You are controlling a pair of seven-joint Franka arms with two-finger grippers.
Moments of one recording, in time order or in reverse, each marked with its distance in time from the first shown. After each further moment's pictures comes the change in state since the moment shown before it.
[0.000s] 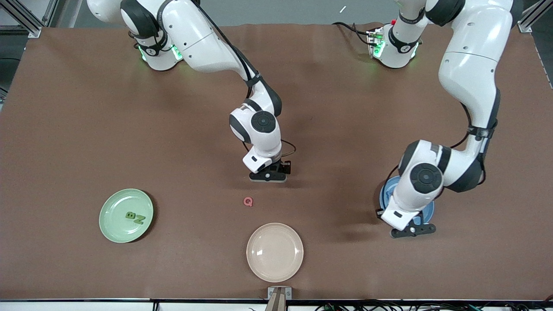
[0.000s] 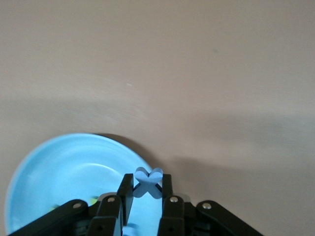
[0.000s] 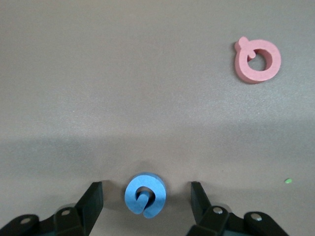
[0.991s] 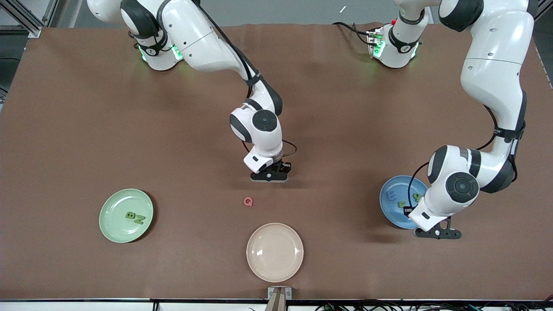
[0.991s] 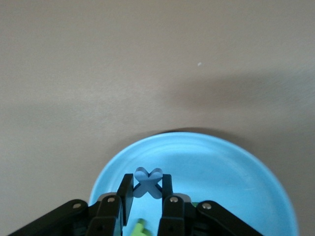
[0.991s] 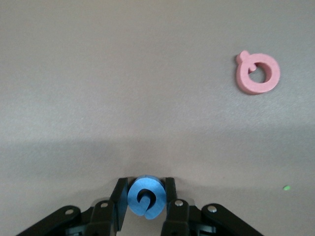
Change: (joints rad) left arm 0.118 0.018 0.001 -0.021 0.000 -0.024 0.305; right arm -0.003 -0.001 -0.007 0.017 -0.008 -0.004 0.000
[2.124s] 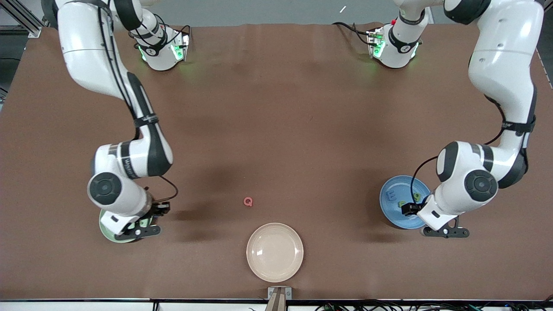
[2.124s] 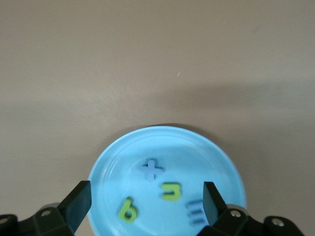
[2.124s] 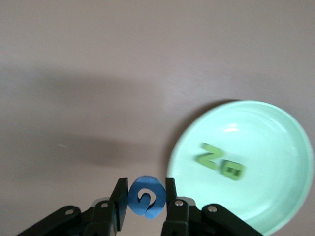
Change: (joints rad) left arm 0.020 -0.121 -0.049 -0.001 -0.114 -0.081 0.022; right arm -0.582 -0.138 -0.020 0.071 0.004 -0.405 -0.867
